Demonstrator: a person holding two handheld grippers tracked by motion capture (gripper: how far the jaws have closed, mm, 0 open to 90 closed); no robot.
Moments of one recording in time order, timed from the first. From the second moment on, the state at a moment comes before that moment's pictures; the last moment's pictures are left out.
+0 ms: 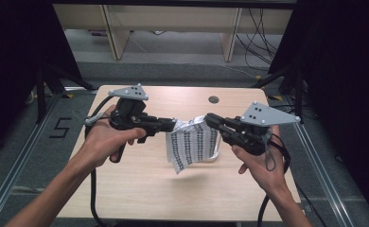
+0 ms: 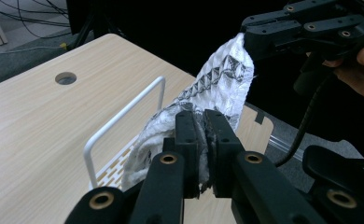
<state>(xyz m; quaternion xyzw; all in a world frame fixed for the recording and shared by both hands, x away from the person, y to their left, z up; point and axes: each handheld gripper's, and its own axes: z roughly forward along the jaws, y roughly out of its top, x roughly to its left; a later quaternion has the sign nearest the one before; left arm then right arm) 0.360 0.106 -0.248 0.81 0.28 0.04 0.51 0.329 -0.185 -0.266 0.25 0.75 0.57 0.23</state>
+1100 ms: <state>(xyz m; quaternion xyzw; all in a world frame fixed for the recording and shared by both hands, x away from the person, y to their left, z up) 0.446 0.076 -0.243 0.77 0.34 0.04 0.54 0.407 -0.204 -0.259 0.32 0.73 0.56 0.23</state>
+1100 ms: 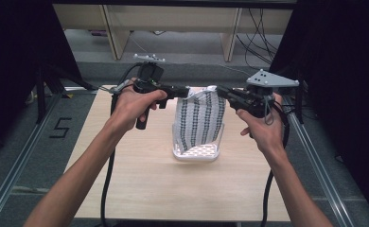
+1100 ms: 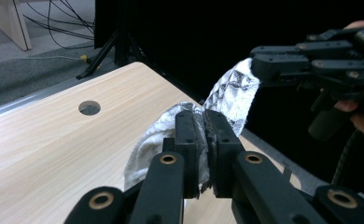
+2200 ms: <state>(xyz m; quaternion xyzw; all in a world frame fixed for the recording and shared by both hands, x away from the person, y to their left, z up) 0.507 0.072 -0.302 0.74 0.43 -0.03 0.52 0.480 -0.189 -0.305 0.40 0.74 0.51 0.19</state>
